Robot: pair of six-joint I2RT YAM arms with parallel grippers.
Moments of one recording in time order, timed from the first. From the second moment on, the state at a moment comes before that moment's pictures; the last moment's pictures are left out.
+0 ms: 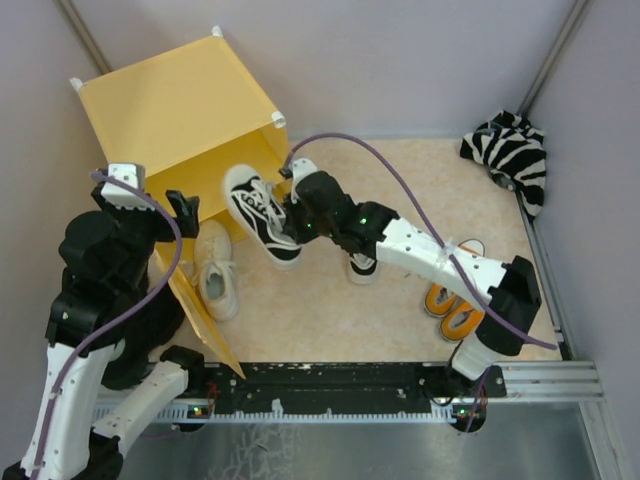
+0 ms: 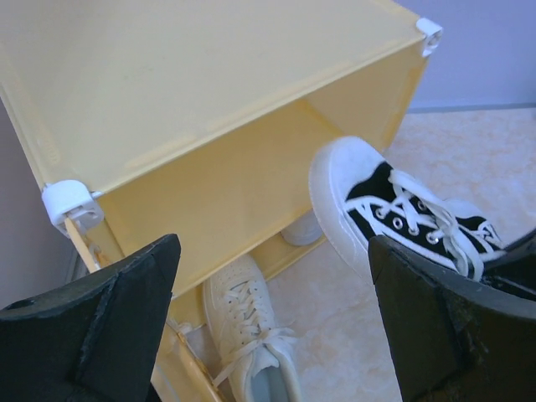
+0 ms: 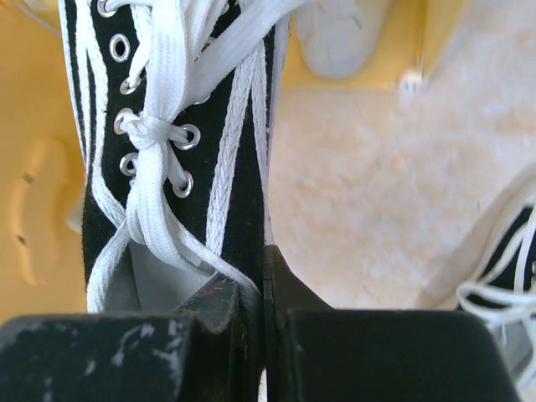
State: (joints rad) left arm -0.33 0.73 1.24 -0.61 -0.24 -0.05; right arm 0.97 1.58 1.43 -0.46 0.11 0.34
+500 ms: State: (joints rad) left arm -0.33 0.58 1.26 -0.57 -0.20 -0.03; right arm 0.98 2.13 2.11 -0.55 0.10 0.35
